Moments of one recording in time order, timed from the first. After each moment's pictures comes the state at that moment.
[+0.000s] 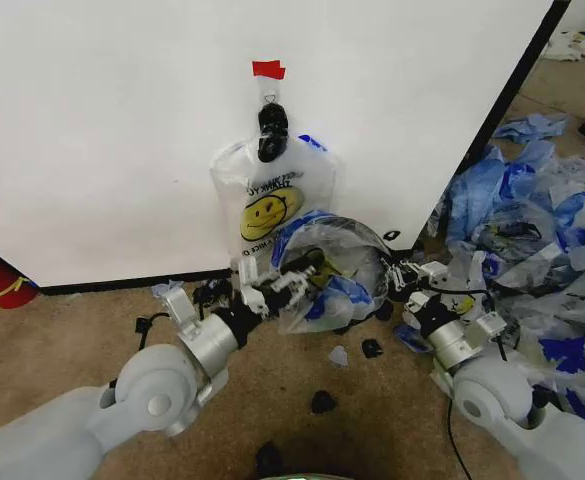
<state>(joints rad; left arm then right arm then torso) 0.74 -0.61 0.35 -2.25 -1.44 -0.11 -0.11 -1.20 0.74 0.21 2.07 0.77 0.21 0.12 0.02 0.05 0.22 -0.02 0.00</state>
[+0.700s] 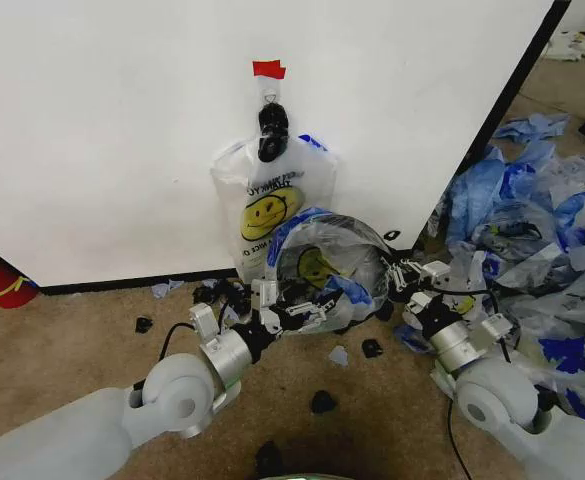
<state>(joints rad) 0.66 -0.66 0.47 -2.12 -1.39 -0.13 -0.13 -1.22 0.73 0.22 2.11 0.77 0.21 0.12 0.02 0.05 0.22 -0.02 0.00</state>
